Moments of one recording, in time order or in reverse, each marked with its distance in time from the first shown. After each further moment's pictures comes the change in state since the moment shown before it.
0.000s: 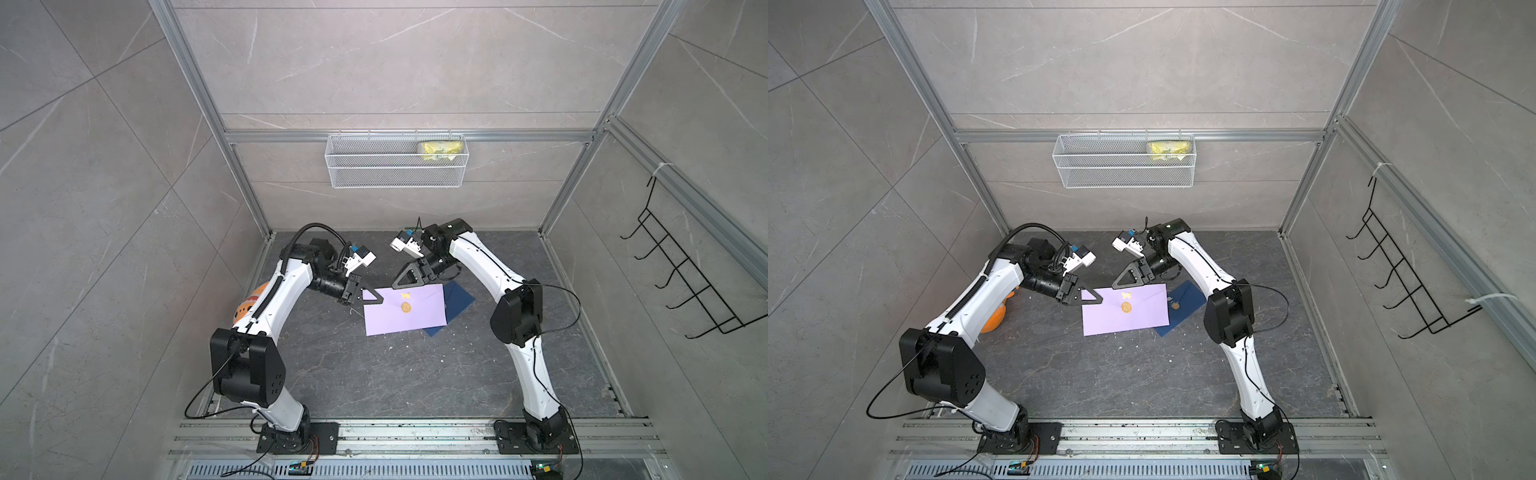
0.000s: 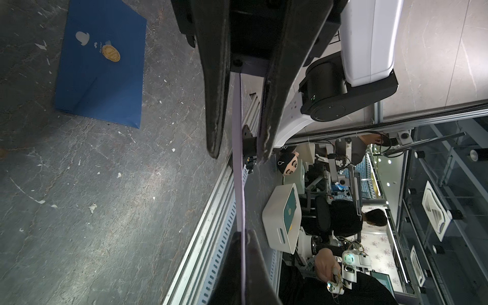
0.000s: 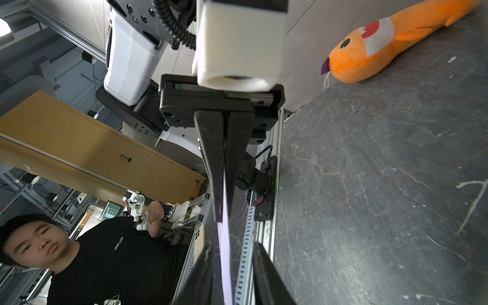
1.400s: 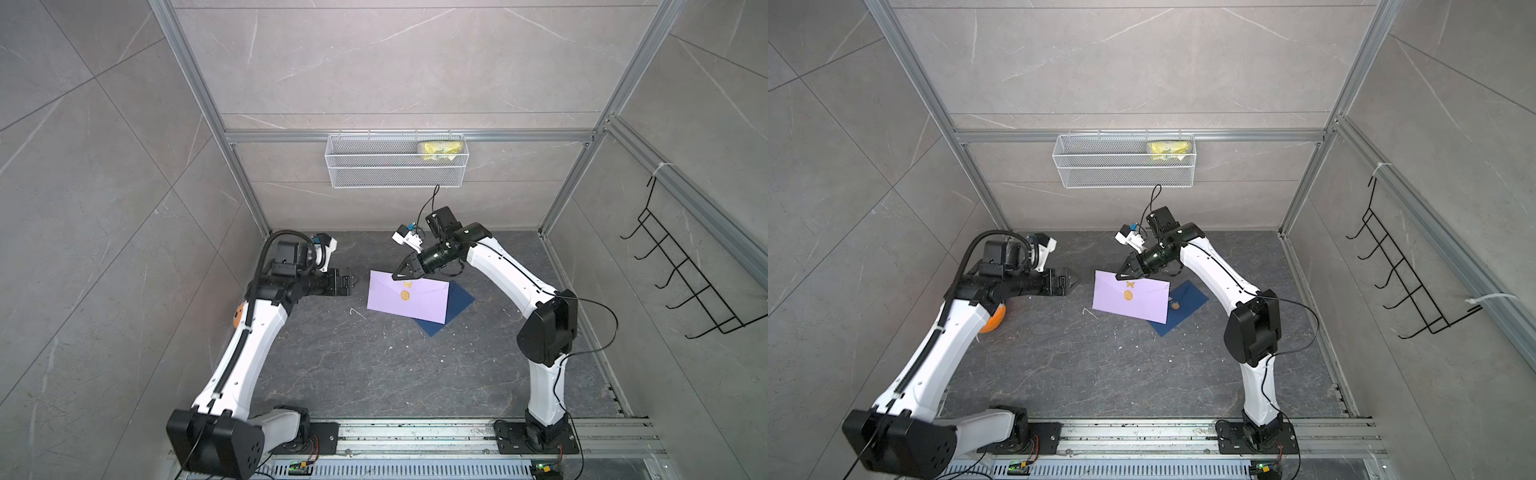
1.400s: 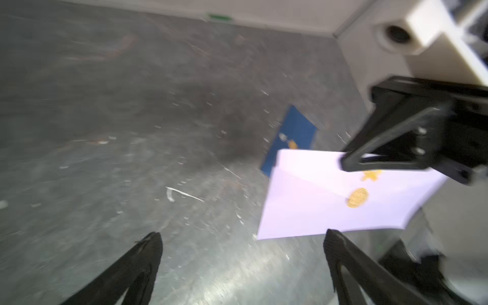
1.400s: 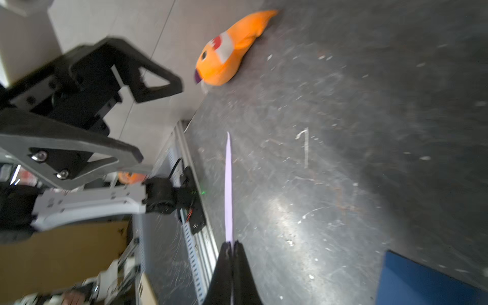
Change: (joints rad) left arm 0.052 -0.473 -0.343 0.690 -0.879 -0.589; right arm 0.005 -0.333 -0.375 0.769 0.648 0.891
